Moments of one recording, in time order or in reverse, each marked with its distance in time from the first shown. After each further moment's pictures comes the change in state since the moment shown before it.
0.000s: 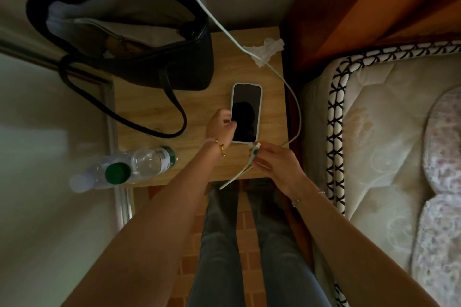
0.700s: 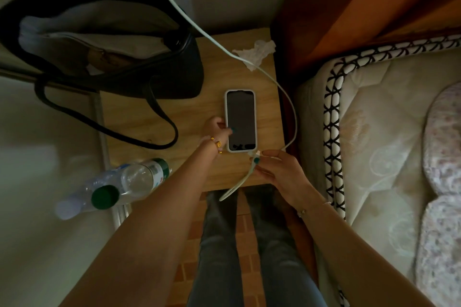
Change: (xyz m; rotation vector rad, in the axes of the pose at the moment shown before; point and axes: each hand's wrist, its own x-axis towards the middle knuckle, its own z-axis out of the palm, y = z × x) left_hand 0.043 -0.011 0.014 -0.003 -0.063 -0.171; right_hand 0.005 -0.004 -0.014 0.037 0.069 0.049
